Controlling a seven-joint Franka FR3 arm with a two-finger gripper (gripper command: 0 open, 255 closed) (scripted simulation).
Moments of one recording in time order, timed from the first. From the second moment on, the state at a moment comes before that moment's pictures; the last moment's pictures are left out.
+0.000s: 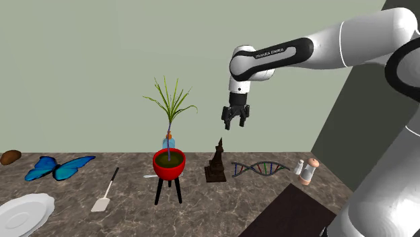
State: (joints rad) arm -0.09 0.00 0.05 -2.01 0.08 1.82 0.01
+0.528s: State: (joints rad) arm -0.11 0.31 0.03 -1.80 0.09 1.85 0.05
